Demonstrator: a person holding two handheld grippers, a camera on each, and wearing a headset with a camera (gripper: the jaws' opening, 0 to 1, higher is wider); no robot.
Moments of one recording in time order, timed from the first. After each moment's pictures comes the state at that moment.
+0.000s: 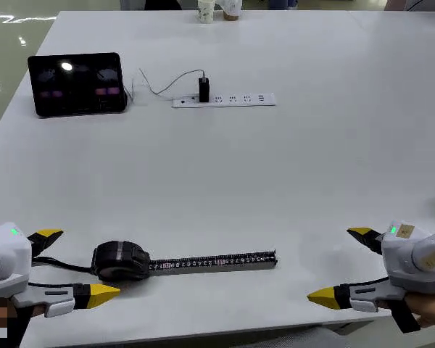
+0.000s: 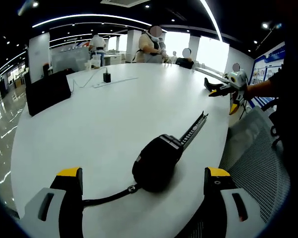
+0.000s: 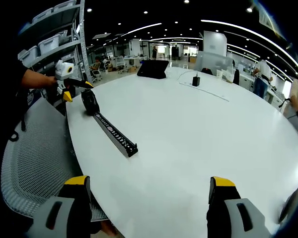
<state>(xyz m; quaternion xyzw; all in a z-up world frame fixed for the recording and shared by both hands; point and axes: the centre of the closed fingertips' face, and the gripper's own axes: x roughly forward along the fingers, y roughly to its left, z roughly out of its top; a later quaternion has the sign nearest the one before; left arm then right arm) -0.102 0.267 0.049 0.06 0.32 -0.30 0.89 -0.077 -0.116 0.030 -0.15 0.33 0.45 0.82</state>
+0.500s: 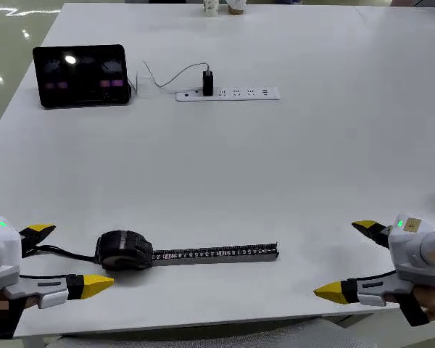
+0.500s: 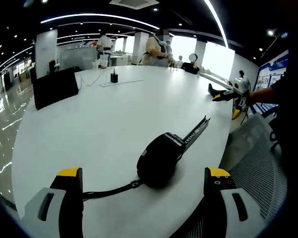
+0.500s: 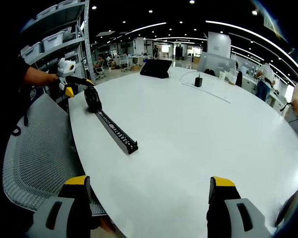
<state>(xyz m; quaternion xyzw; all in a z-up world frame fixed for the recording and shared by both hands) -0.107 0.280 0.055 0.03 0.32 -0.29 0.90 -0.077 -0.122 0.032 -0.16 0.33 0.46 0.81</state>
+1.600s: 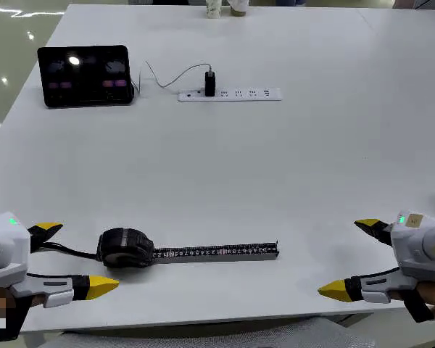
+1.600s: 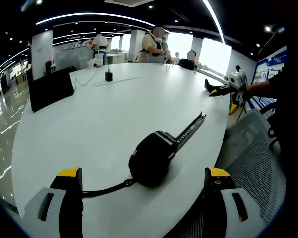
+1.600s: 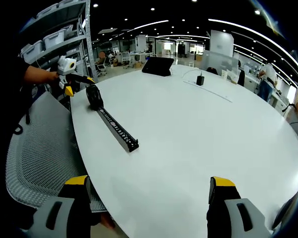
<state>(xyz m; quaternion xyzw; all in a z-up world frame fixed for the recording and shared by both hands) -0.115 0.267 0.054 0.05 0.33 -0.29 0.90 -0.081 -0.123 0.039 -0.17 0.34 0.46 0.80</state>
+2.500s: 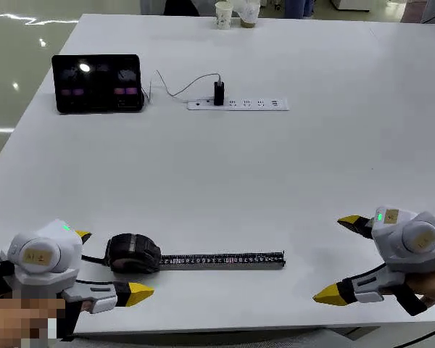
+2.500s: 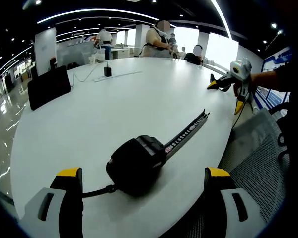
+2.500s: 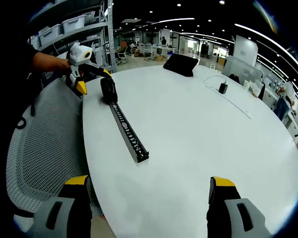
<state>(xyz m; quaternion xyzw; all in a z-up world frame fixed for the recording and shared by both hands) -0.112 0.232 0.043 0.06 0.35 -0.26 0.90 -0.073 -0.088 0.037 -0.23 0.34 0.53 0.74</state>
